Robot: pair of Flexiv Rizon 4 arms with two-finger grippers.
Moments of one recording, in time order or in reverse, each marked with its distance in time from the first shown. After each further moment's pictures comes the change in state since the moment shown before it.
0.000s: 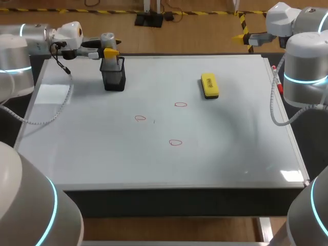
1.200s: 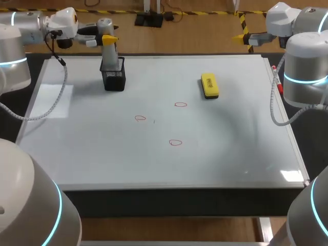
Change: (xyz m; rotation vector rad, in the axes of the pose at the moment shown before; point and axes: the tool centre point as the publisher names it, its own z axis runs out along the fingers) left arm 0.009 -0.058 0.001 0.004 -0.076 0.093; right arm 0.000 0.000 0.000 0.000 0.000 0.000
